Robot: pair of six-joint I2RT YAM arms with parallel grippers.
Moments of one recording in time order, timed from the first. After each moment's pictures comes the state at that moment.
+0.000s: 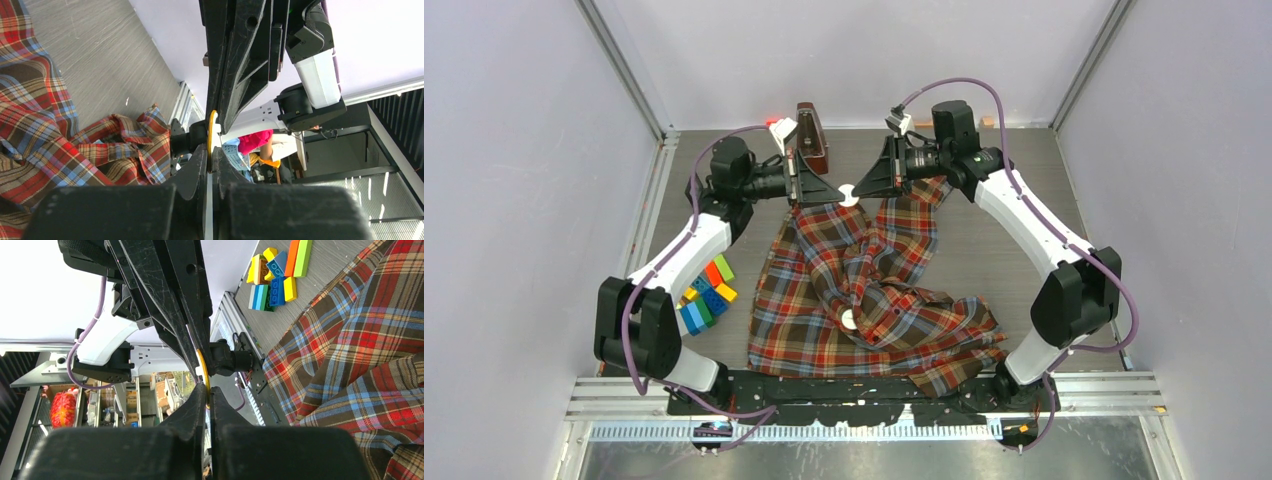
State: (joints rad) left arm -0.29 1.47 1.09 0.34 1.13 -1.07; right arm 0.40 1.64 1.53 -0.39 -1.04 0.78
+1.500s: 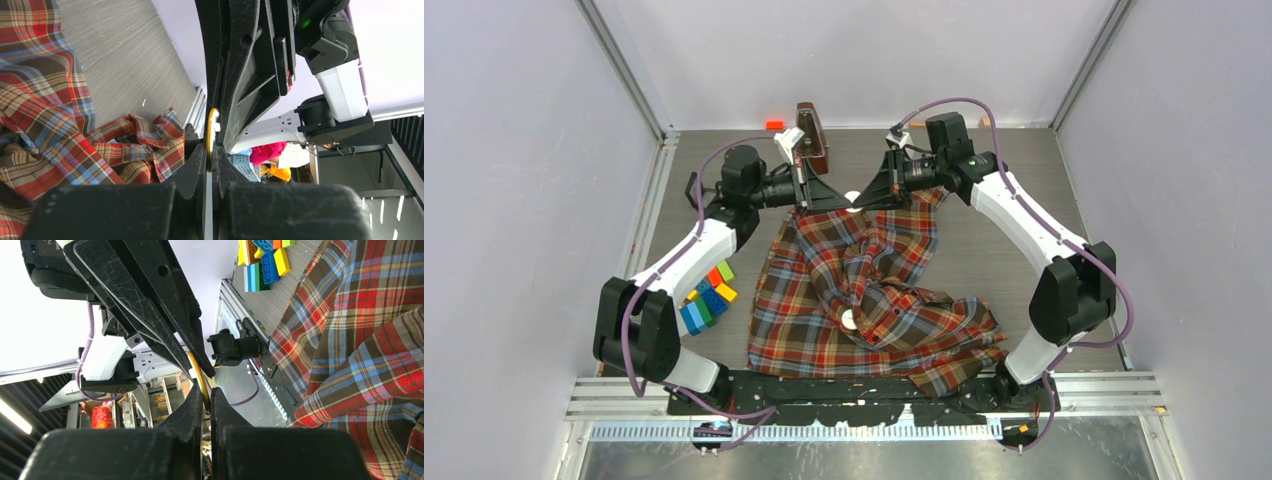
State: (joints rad) left arm -0.35 1.45 1.05 0.30 1.01 -1.03; right arm 0.41 1.66 1.48 -0.46 -1.01 0.85
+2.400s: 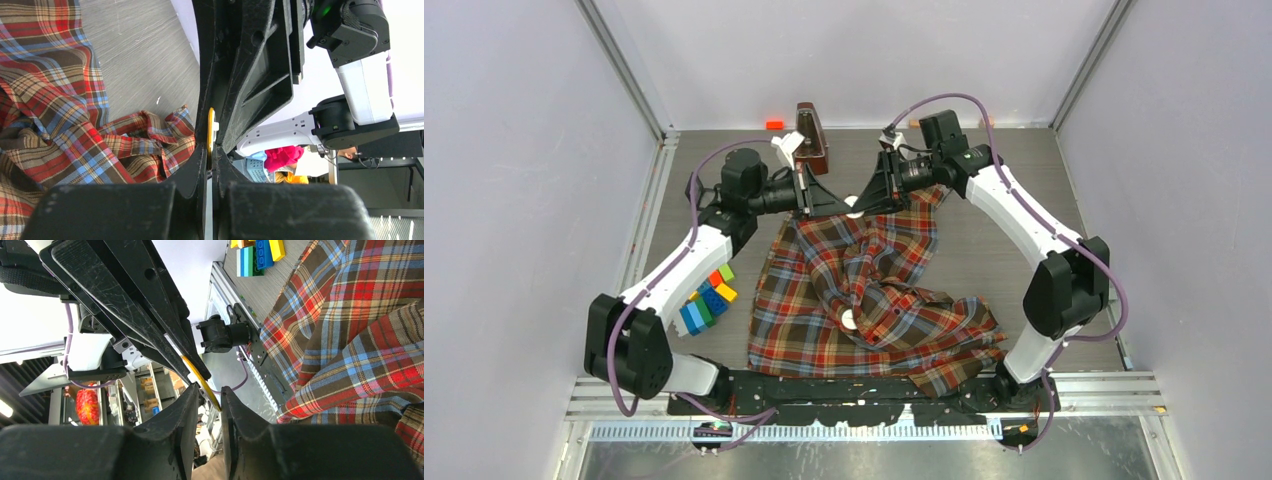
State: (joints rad) left arm -0.38 1.38 1.05 0.12 0.90 -0.92; right arm 0.42 1.71 1.57 -0.62 -1.05 0.72
